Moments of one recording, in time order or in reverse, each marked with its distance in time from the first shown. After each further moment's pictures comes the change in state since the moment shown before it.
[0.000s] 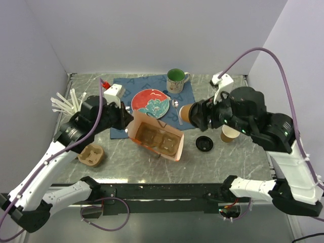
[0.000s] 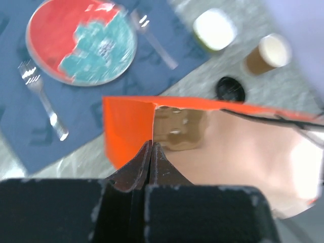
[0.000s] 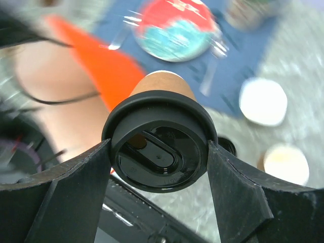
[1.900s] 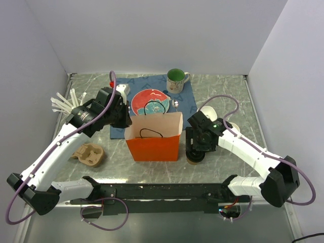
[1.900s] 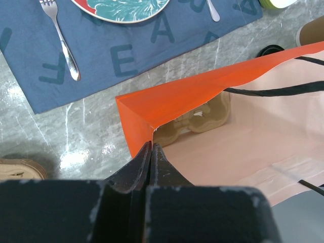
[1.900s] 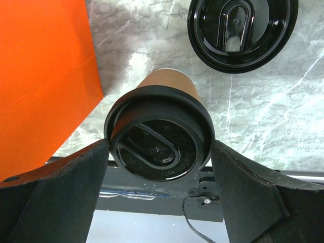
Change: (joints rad) left arm 0.000 0.193 0.158 -0.269 -0.068 -0.110; right arm -0.143 0.116 -0.816 0.181 -0.065 0.480
